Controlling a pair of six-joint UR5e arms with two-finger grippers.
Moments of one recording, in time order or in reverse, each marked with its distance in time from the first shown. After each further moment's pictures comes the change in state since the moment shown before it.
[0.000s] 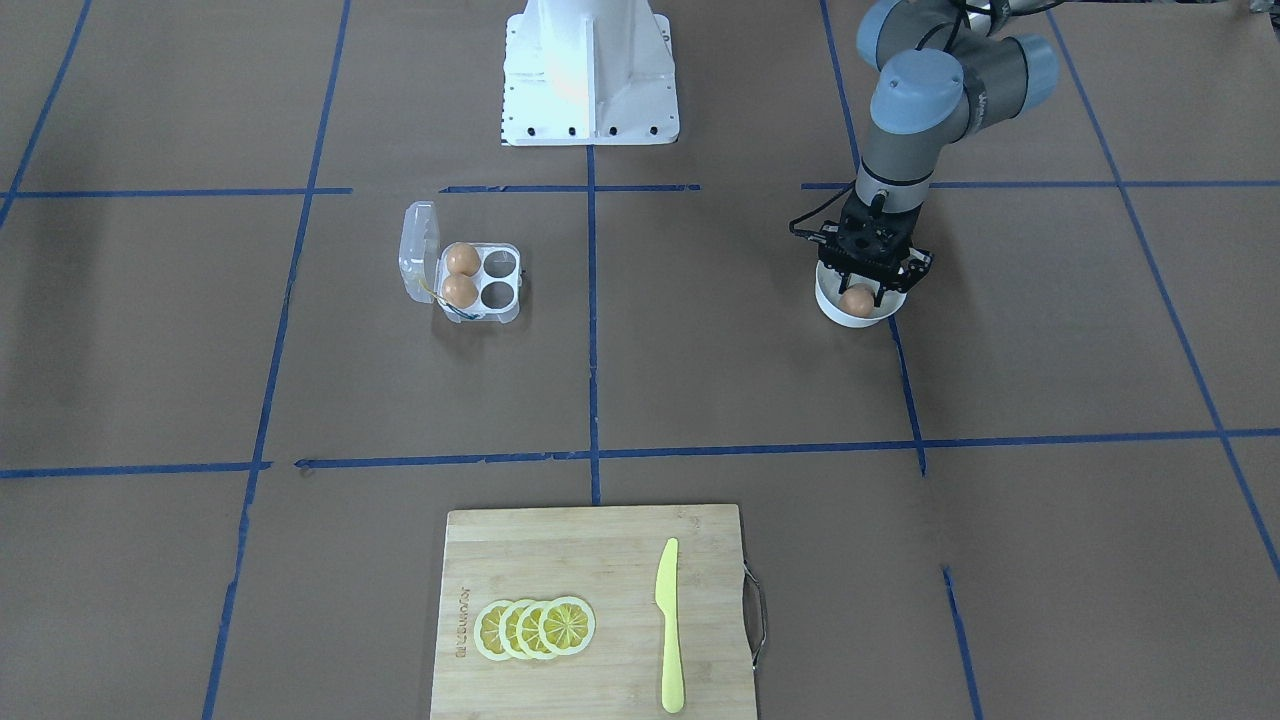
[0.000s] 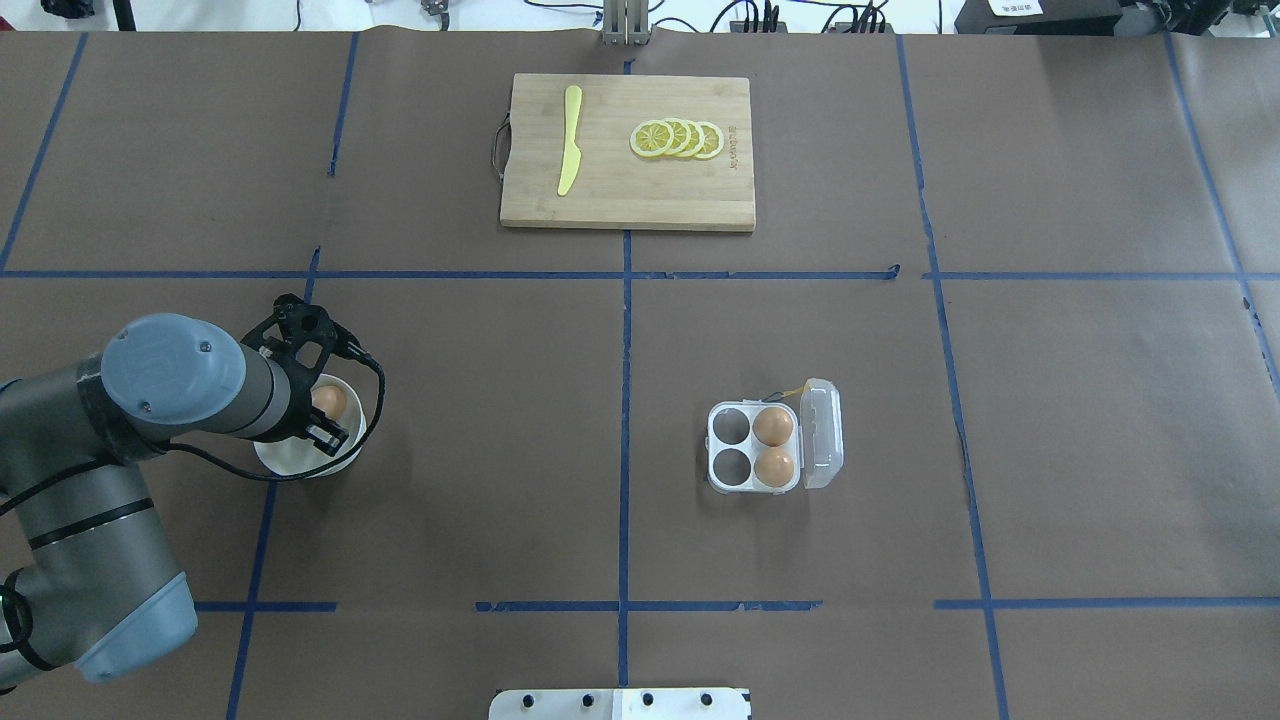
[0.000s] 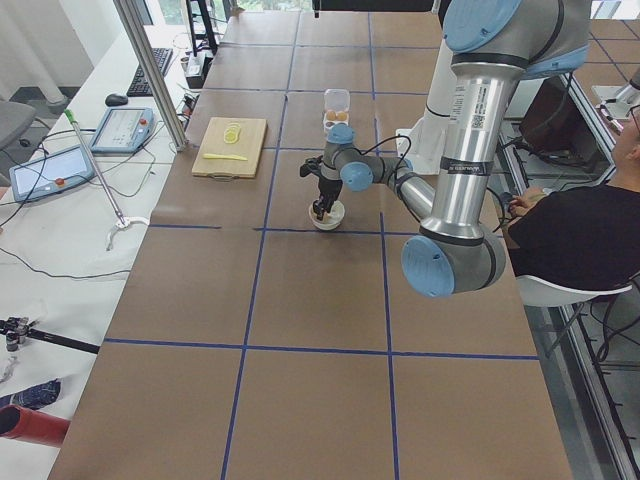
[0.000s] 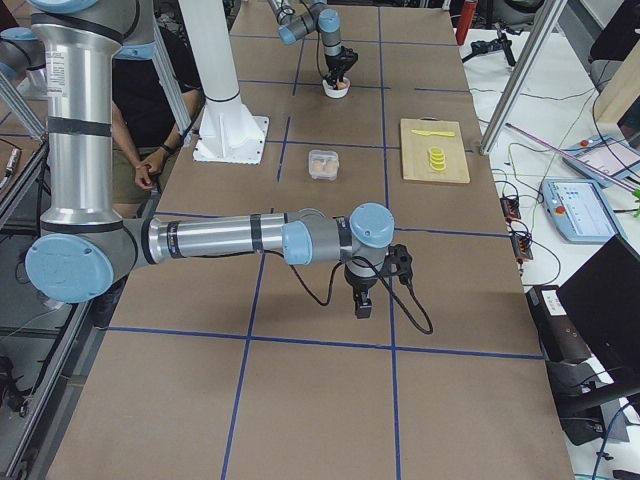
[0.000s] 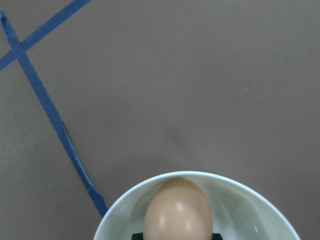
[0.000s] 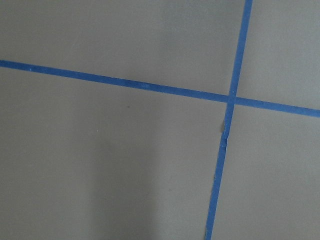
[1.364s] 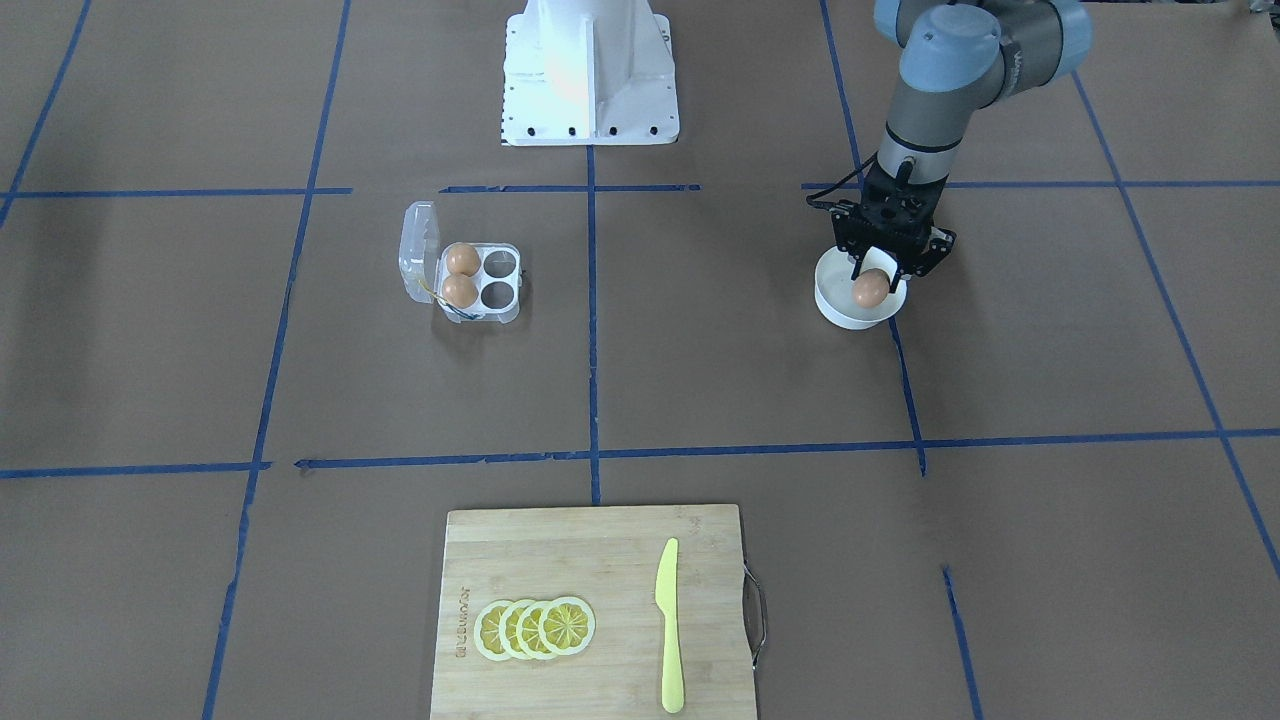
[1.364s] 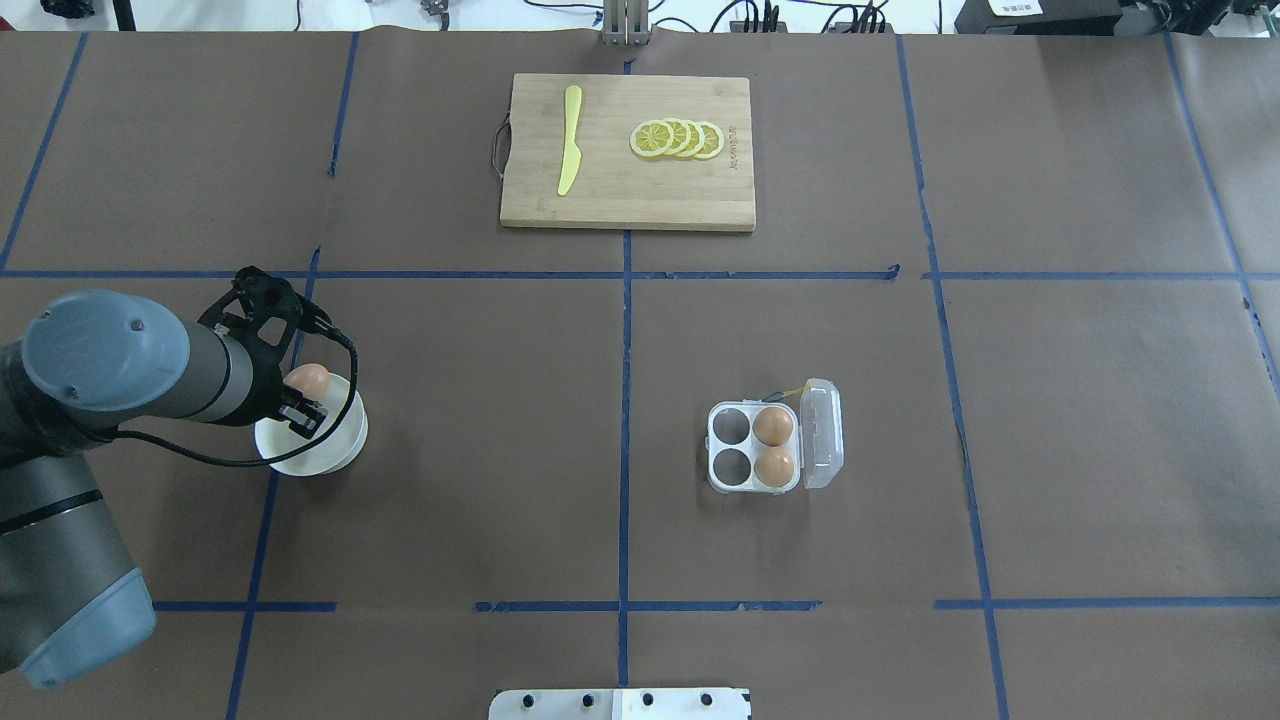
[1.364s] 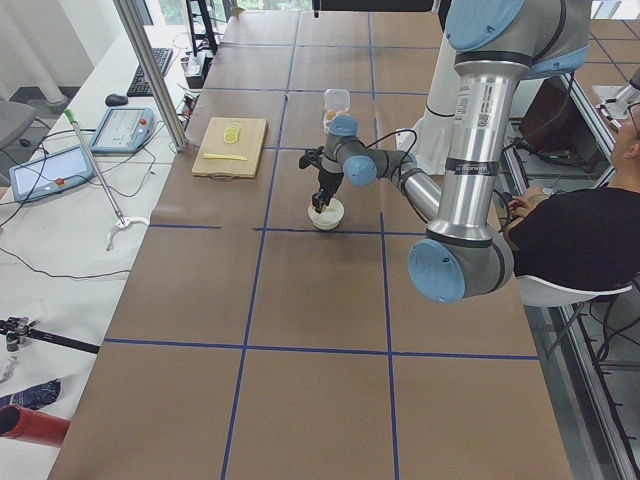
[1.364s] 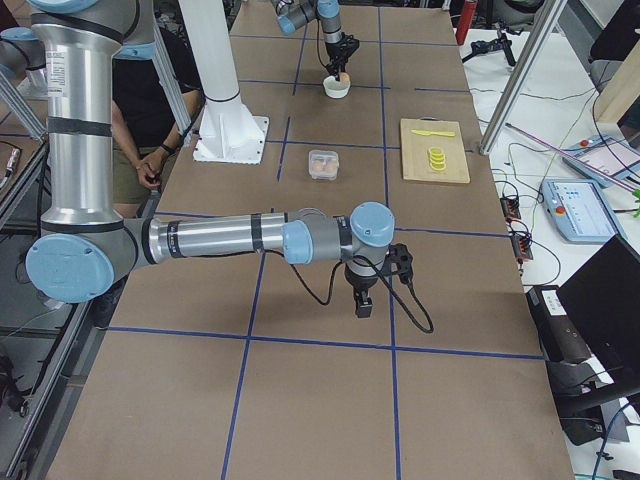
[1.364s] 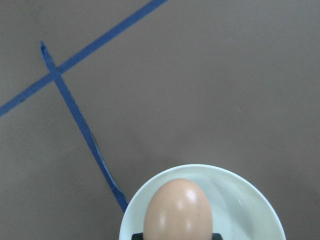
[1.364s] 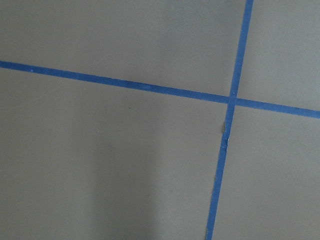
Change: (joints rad) left arm -0.047 0.024 -0.113 0.032 -0.006 -0.001; right arm 0.000 0.001 0.002 -0.001 0.000 0.001
